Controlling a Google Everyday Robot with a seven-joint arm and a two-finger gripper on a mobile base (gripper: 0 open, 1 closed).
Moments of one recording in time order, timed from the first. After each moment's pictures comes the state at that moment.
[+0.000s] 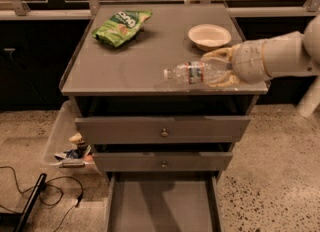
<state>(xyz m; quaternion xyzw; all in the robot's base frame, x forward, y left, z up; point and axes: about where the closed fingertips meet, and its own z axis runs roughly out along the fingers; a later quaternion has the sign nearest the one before) 0.586 -0.161 0.889 -0.74 0.48 -0.06 0.46</state>
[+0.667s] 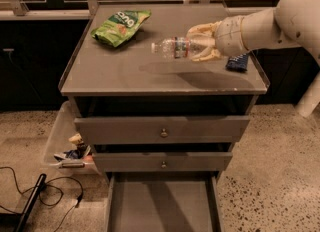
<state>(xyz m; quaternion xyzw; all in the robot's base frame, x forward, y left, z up) 0.673 -0.133 0.910 -0.72 0.48 -0.03 0.50</state>
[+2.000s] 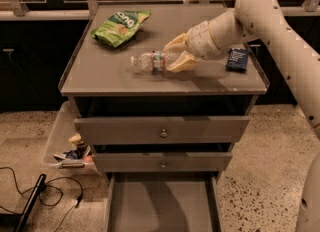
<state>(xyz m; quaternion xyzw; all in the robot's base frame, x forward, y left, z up) 0.691 -0.068 0.862 -0.72 0.54 0.13 0.42</state>
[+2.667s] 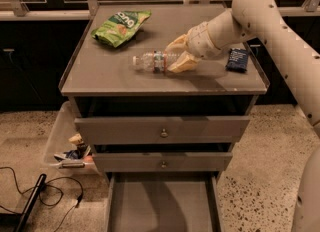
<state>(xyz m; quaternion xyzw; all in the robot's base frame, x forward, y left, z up) 0.697 -0.078 0.847 -0.71 0.57 0.12 0.39</state>
